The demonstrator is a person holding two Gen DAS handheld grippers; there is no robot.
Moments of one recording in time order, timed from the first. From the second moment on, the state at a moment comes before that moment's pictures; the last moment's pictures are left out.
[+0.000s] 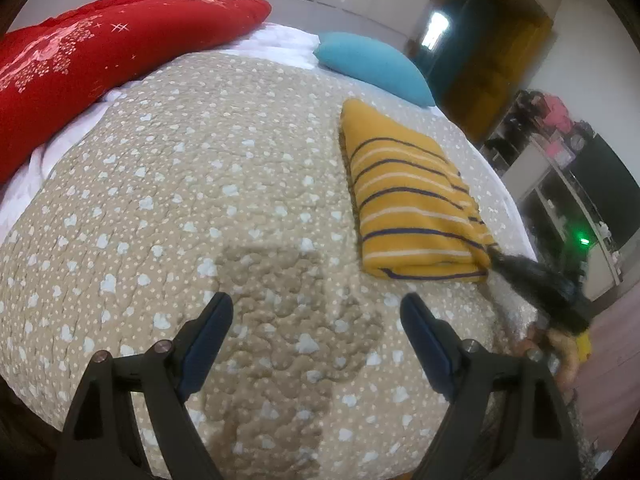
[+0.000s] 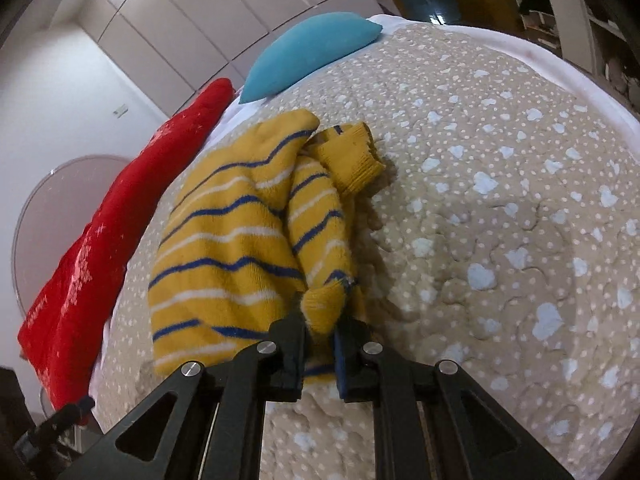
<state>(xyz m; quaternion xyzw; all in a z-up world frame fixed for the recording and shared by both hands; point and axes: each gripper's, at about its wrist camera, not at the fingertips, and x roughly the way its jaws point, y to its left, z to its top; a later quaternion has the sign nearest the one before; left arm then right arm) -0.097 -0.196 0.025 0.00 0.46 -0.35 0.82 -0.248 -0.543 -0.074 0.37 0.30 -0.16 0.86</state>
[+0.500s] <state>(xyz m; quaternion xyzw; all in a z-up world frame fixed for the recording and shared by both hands) -0.103 -0.211 -0.001 0.02 0.49 -0.34 0.81 -0.185 -0.534 -0.035 0.34 0.27 -0.06 0.90</state>
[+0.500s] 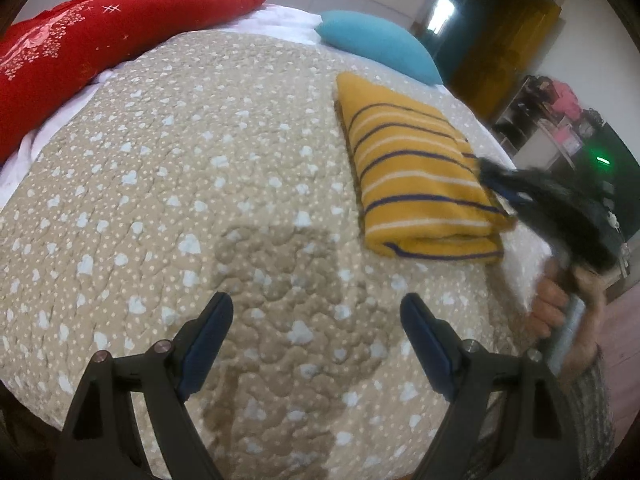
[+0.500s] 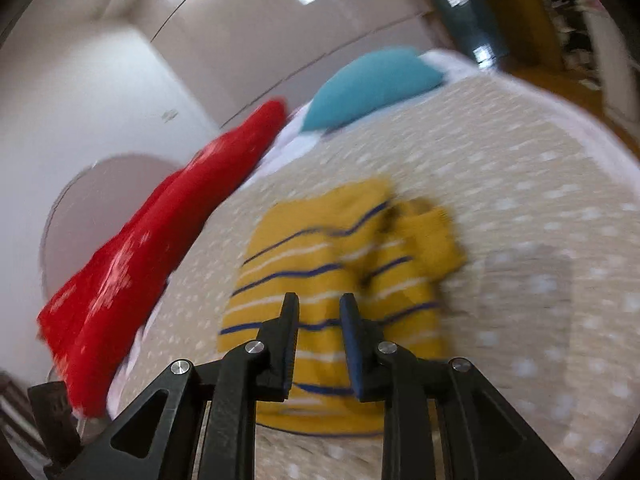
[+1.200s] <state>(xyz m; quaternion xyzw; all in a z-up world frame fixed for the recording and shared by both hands) -0.150 -0.181 0.022 0.04 0.42 -0.31 0.85 -0.311 -0.485 -0.053 0.30 0.29 -0.23 0.88</state>
